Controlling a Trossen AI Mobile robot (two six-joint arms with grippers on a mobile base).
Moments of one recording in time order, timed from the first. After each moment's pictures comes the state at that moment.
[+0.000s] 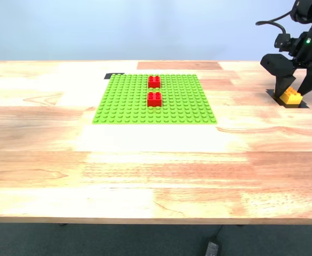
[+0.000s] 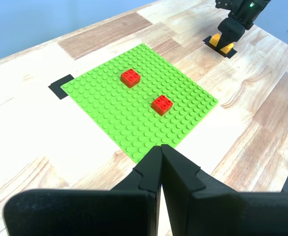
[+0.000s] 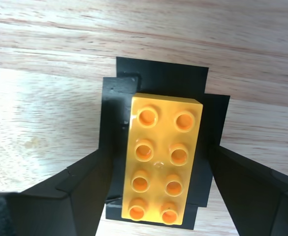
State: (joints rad) arm 0 -0.01 0.86 0.87 -0.88 0.65 0.44; arm 1 0.00 1.86 1.12 -0.66 -0.07 -0.14
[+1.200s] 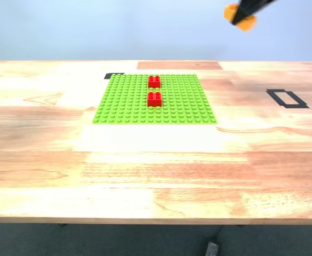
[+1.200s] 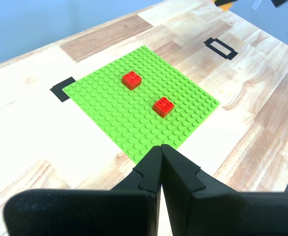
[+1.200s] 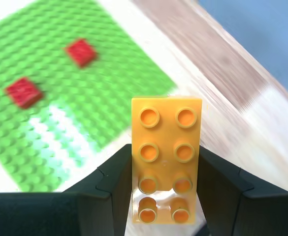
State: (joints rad) arm 0 0.00 0.86 0.87 -0.86 0.65 0.44; arm 1 0.38 1.57 1.32 -0.72 -0.20 -0.53
